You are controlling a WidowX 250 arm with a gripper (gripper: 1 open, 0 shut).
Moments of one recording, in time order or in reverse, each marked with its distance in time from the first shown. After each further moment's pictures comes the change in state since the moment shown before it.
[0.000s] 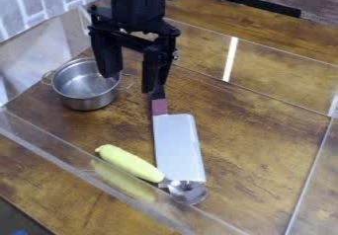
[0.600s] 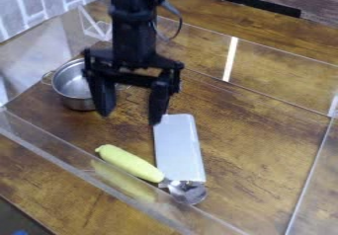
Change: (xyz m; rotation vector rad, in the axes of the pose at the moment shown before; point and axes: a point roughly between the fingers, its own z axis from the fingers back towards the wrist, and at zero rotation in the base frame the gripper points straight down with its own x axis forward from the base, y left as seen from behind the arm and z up) arm -0.010 -0.006 -0.045 -0.024 0.087 0.418
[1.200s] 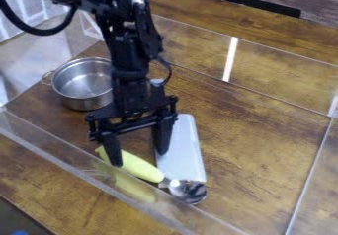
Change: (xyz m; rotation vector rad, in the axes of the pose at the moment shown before) arm 0.011 -0.003 -0.056 -0.090 0.011 0.573
